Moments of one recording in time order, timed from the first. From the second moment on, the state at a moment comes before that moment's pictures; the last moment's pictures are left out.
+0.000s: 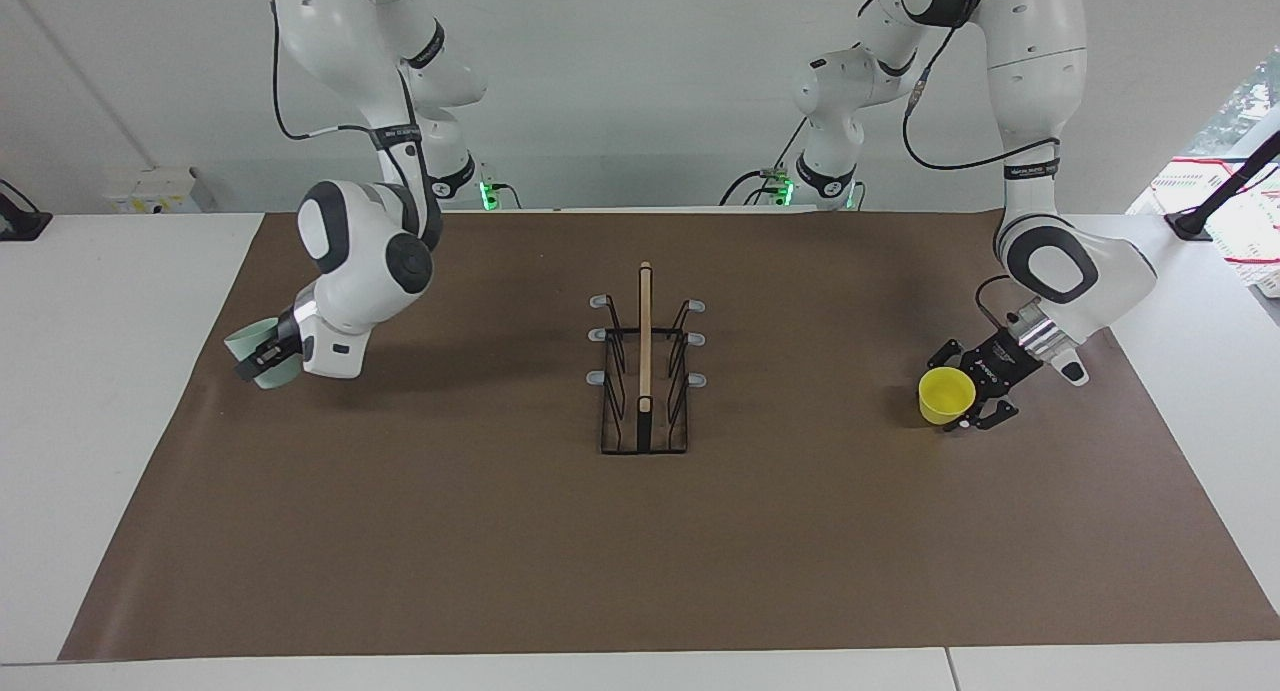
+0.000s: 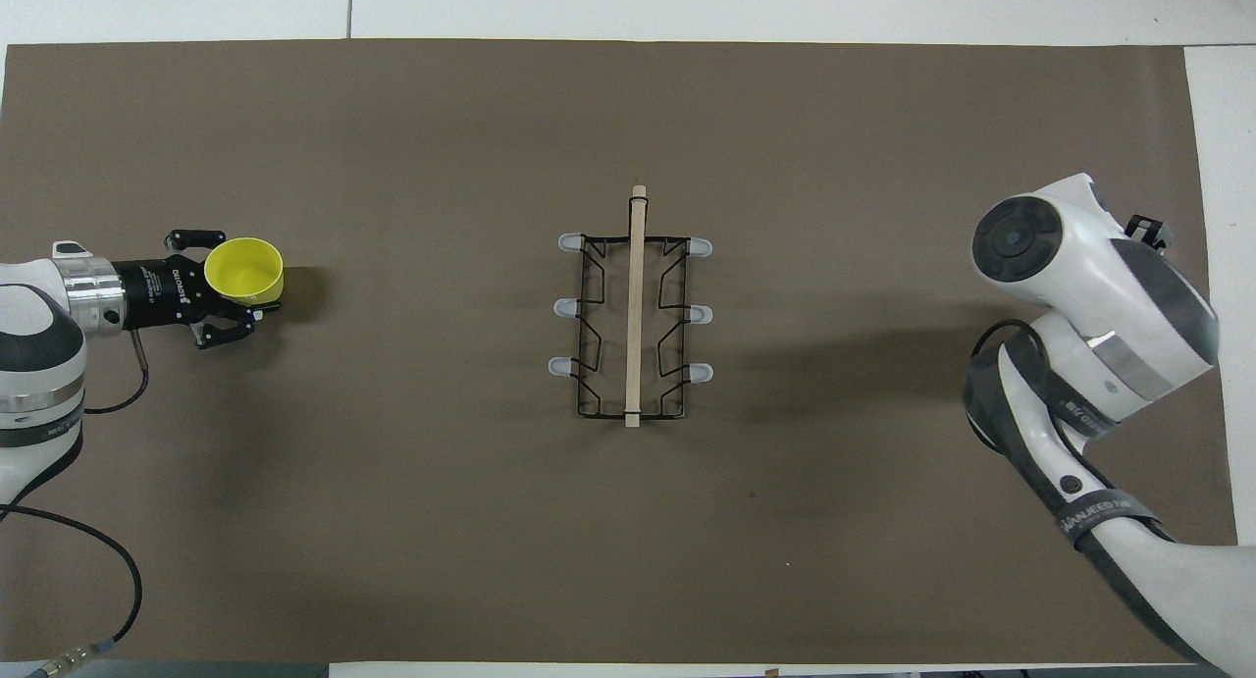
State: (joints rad) left arm 0.22 0.32 -0.03 -2.07 -0.91 2.26 -0.96; right arm 0.00 0.14 0.05 -2.03 -0.82 1.91 -0.47
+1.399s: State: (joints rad) left arm -0.46 0.16 -0.03 -1.91 0.32 2.15 -1.63; right arm -0.10 -0.18 0.08 -2.04 0.88 1.80 -0.87
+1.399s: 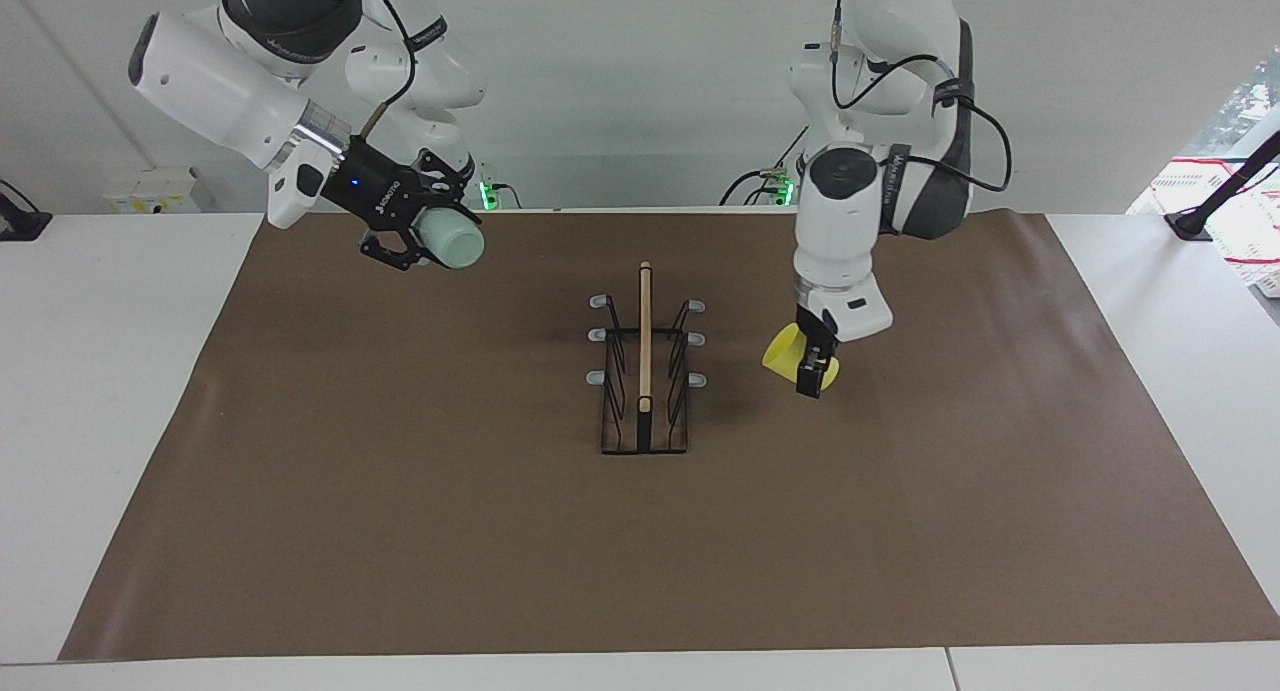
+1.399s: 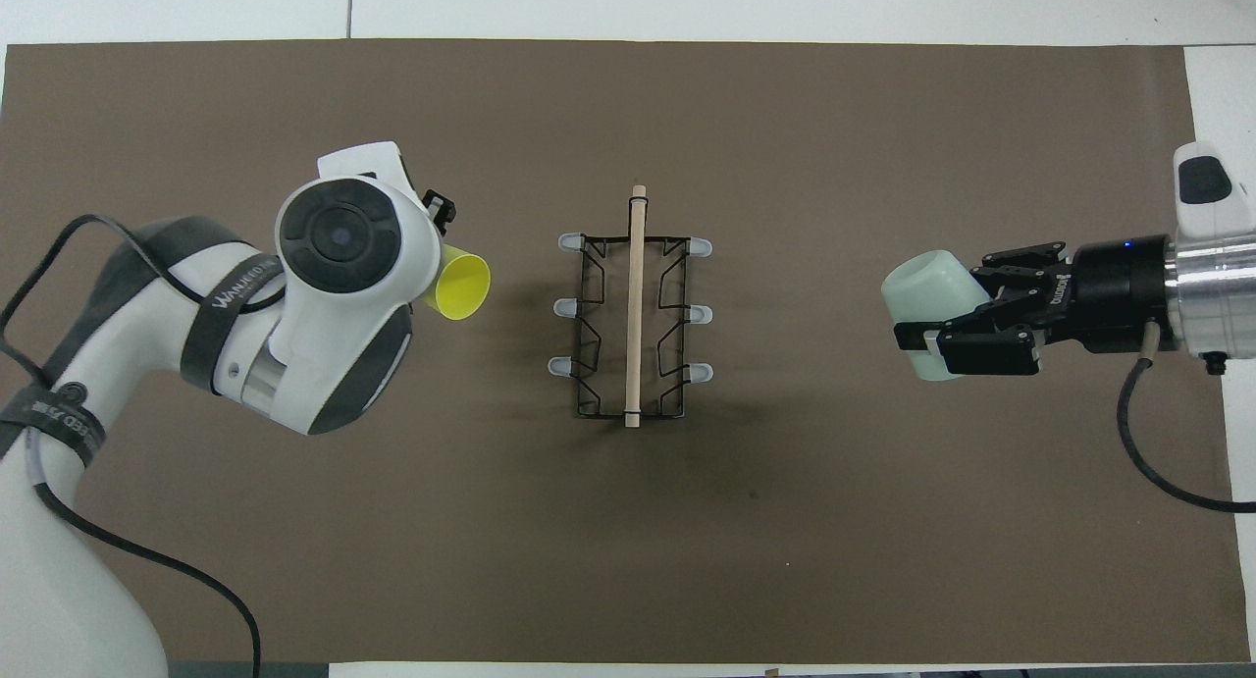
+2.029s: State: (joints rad) left arm -0.69 0.10 -0.03 -1.97 0.47 1.99 -1.86; right arm 0.15 -0.28 0.09 -2.31 1.55 2.23 -1.24
